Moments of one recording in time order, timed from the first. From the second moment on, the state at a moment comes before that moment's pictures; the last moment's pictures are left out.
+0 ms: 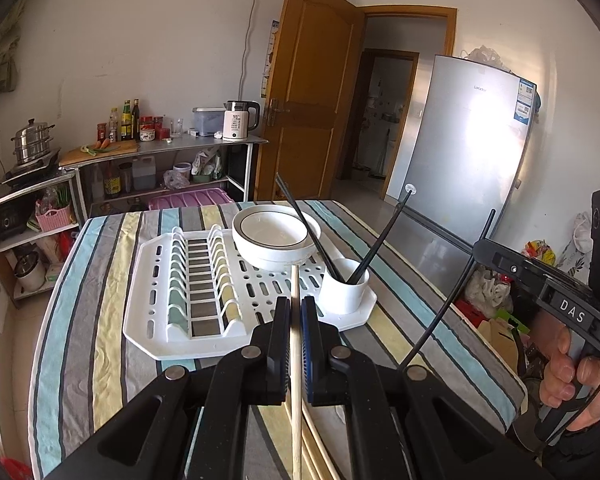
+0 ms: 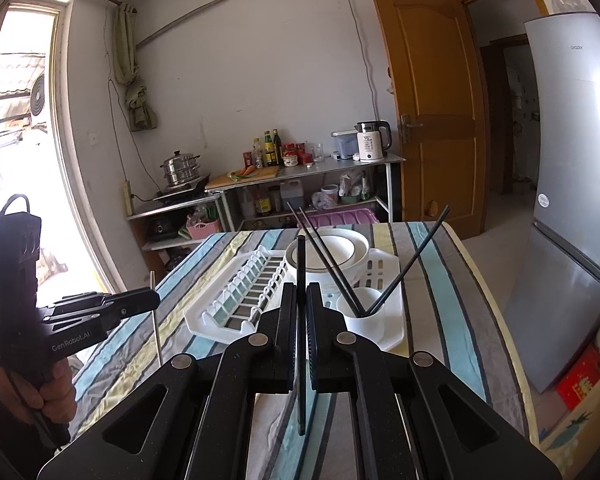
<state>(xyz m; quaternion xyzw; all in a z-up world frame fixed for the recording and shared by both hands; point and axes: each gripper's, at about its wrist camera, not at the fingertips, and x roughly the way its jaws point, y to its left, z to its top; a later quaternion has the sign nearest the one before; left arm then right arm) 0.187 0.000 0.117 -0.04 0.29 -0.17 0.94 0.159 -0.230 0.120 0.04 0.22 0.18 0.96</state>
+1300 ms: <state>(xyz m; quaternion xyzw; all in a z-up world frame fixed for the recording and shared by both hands) 0.401 -0.097 0.148 -0.08 0.25 -0.21 0.94 0.282 -0.271 0.164 0.06 0.18 0.15 0.97</state>
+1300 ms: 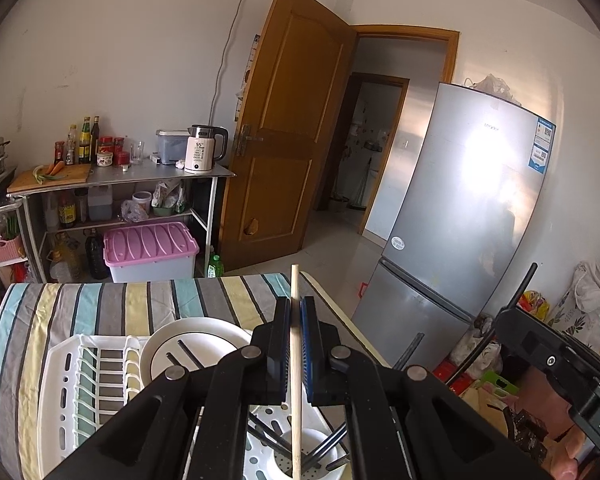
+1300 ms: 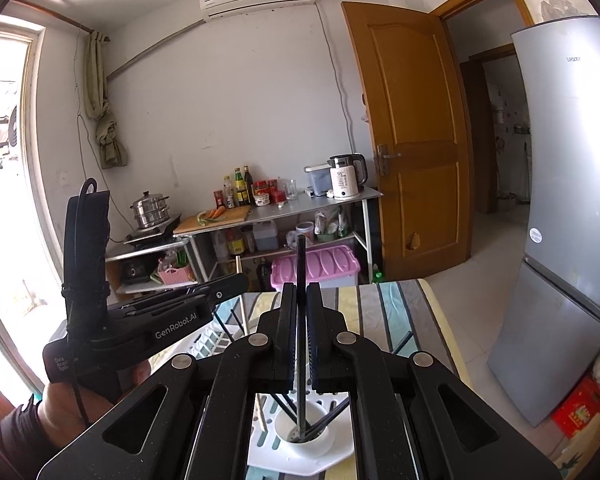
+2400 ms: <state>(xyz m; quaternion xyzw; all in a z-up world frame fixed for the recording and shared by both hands) 0.414 -0.086 0.064 -0.09 0.31 -0.17 0.93 0.310 -0.286 0.106 0.07 0.25 0.11 0.96</state>
